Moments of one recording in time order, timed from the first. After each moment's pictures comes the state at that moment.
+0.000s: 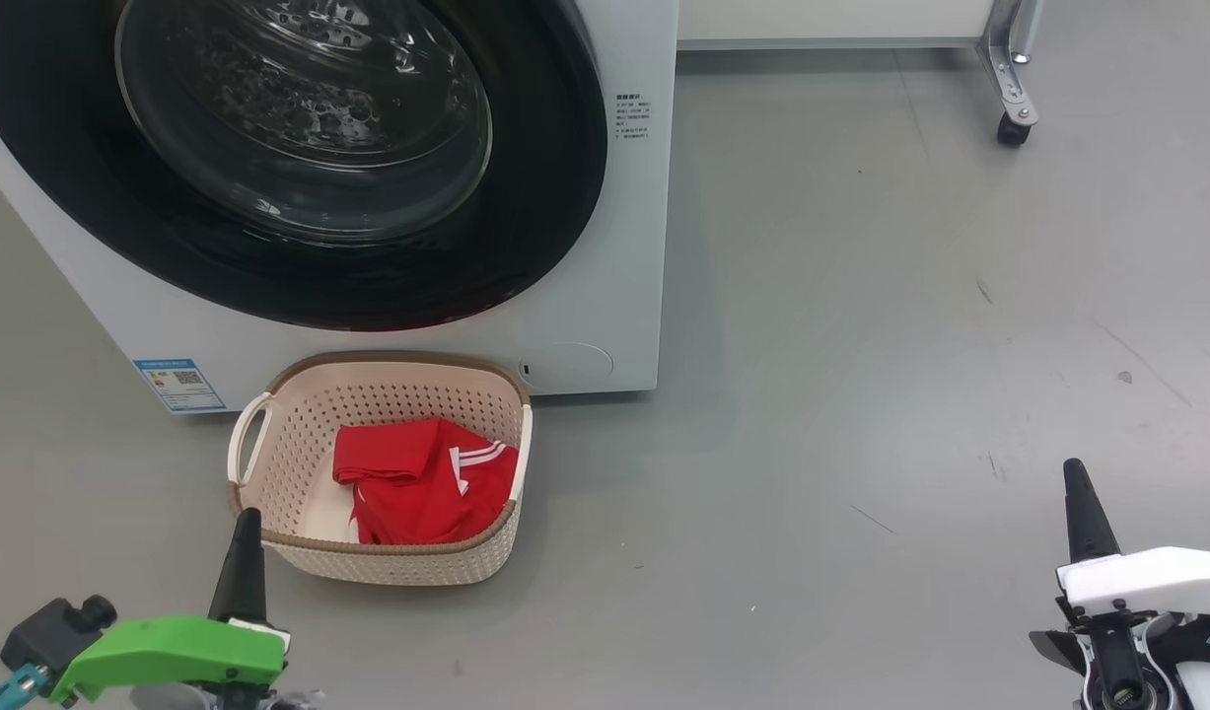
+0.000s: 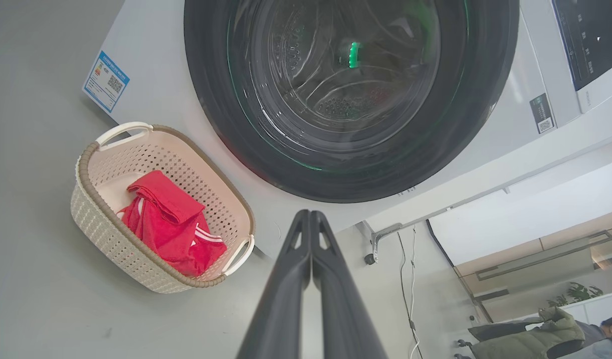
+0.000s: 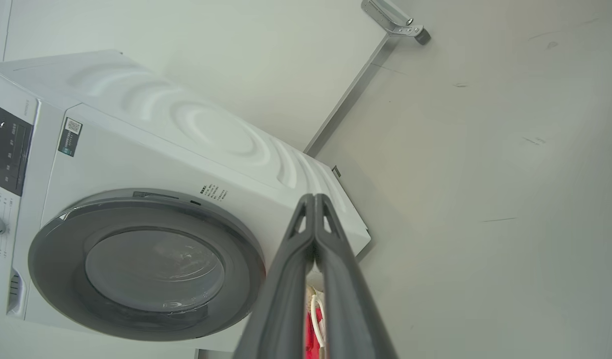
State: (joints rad) left arm -0.02 0.05 -0.06 0.22 -1.20 -0.09 -0.06; right arm 0.01 -0.11 -0.01 0.19 1.20 0.08 -0.05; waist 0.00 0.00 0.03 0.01
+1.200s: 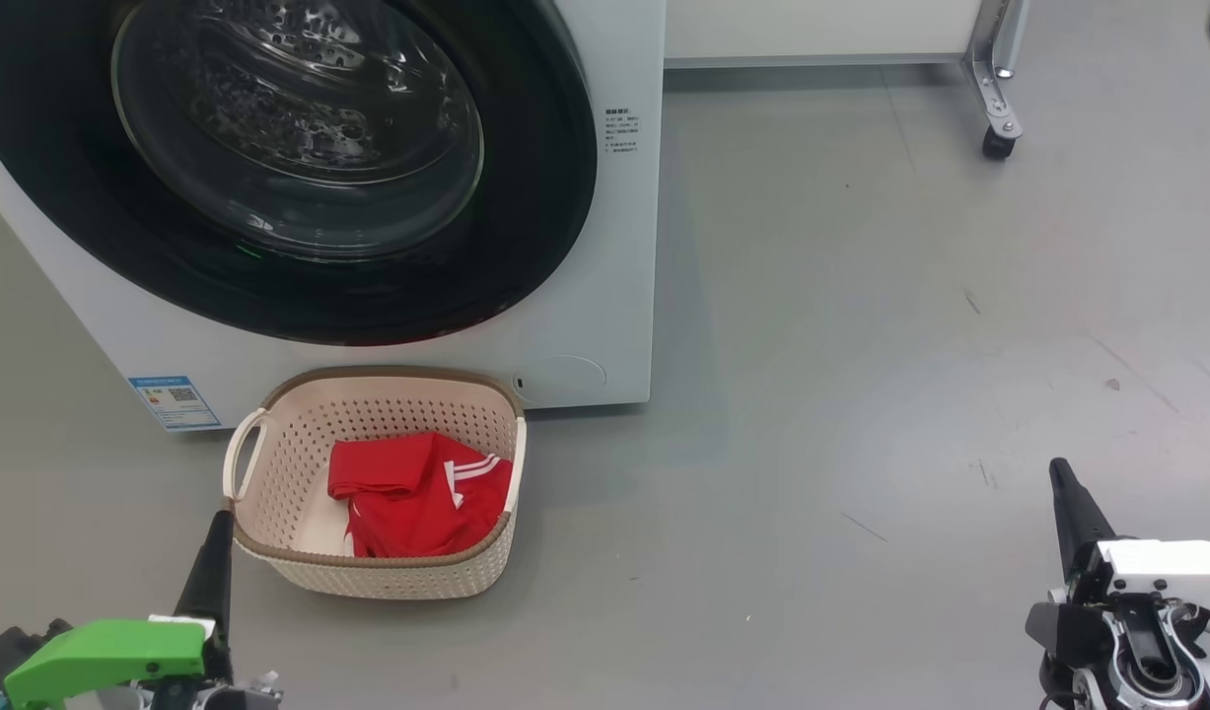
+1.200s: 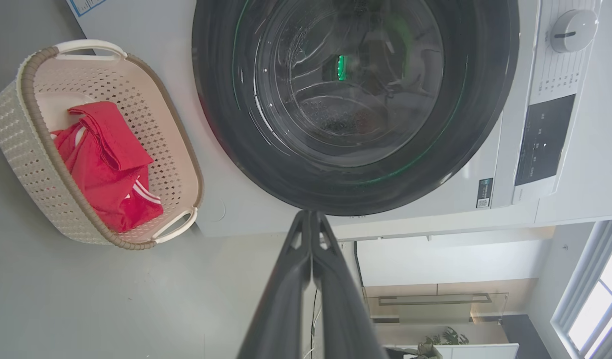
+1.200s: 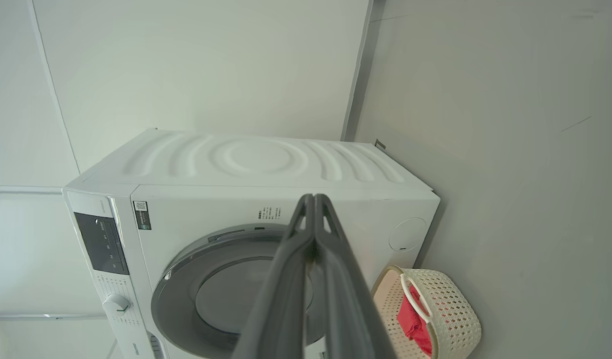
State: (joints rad) left arm -0.04 0.07 0.00 0.26 -1.60 -0.12 0.04; right arm -0.05 -0.07 -0.09 0.27 1.58 0.11 0.06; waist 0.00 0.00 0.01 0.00
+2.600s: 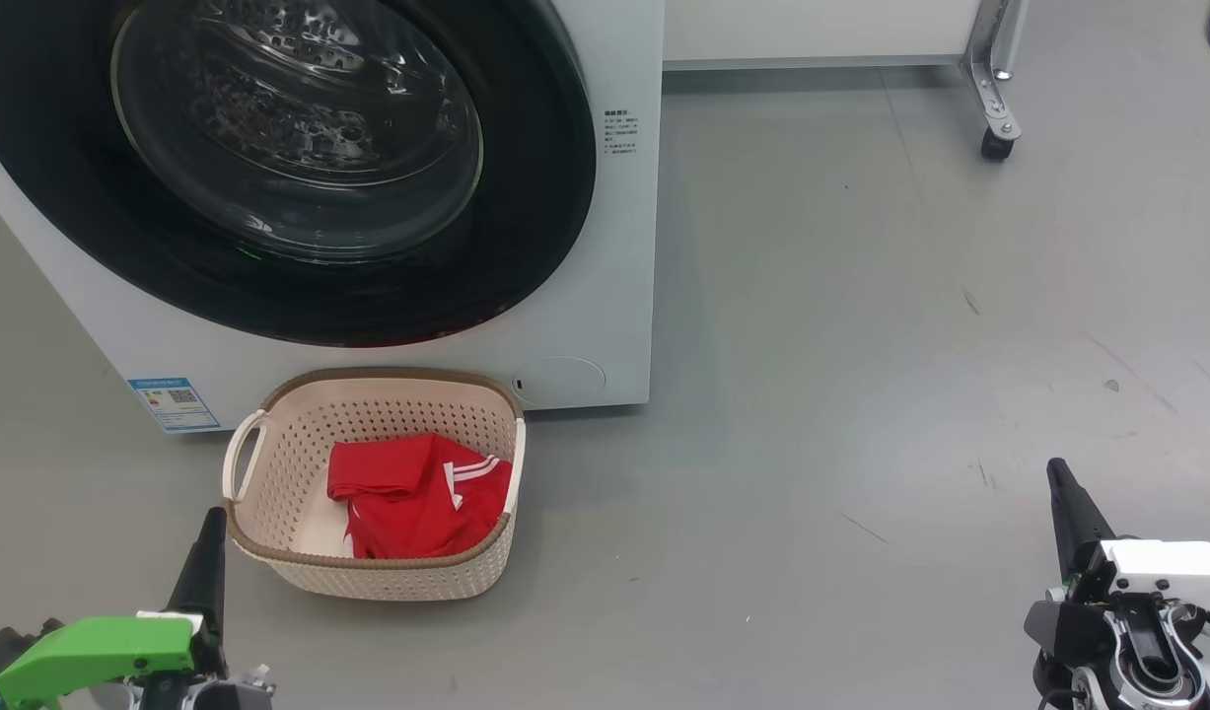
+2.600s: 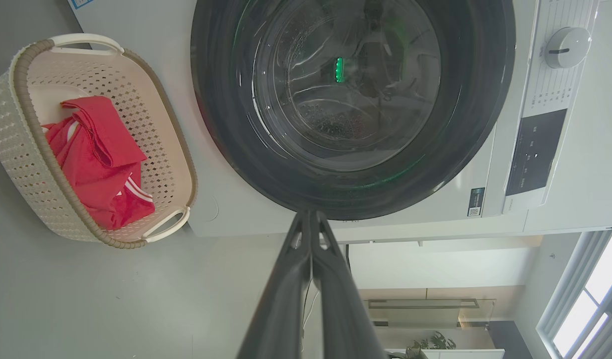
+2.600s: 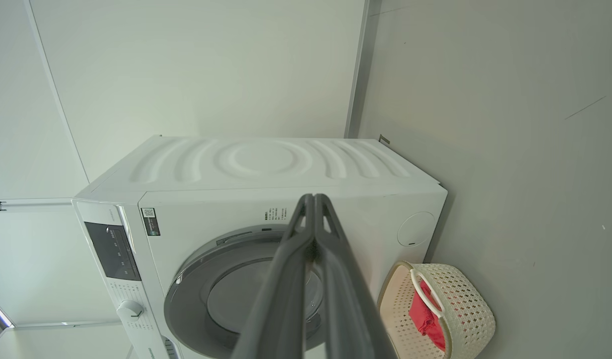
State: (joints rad) left arm -0.05 0.07 0.02 0.28 -1.65 -0.12 0.06; right arm -0.06 -0.06 -0.10 0.28 1.63 0.12 0.08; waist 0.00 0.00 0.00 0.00
